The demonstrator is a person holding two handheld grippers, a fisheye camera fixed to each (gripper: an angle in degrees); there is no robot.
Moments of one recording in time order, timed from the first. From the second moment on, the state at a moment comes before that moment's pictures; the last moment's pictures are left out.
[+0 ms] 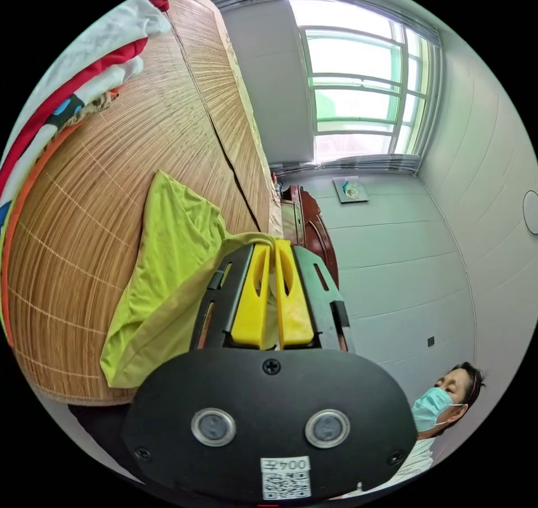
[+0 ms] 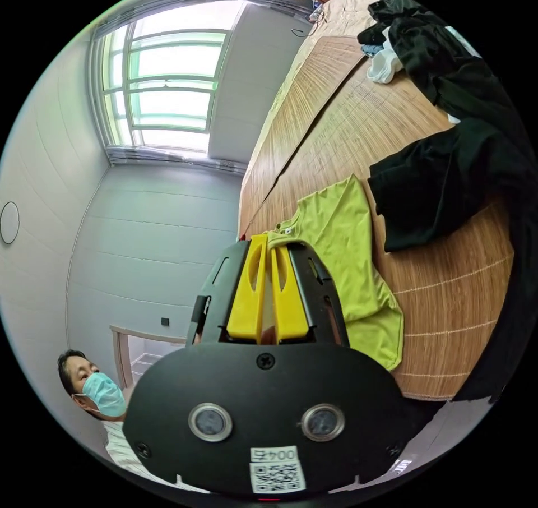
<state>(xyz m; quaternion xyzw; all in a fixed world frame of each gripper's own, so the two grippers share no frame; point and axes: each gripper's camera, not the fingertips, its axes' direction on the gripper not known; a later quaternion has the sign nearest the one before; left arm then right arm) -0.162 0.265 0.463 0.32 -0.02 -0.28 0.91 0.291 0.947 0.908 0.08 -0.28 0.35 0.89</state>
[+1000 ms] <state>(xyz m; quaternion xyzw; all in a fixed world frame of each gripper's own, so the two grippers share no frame) -0.133 0.328 0.530 0.31 -0.09 -0.22 0.92 0.262 0.934 0.977 0.08 -0.23 0.39 0.89</state>
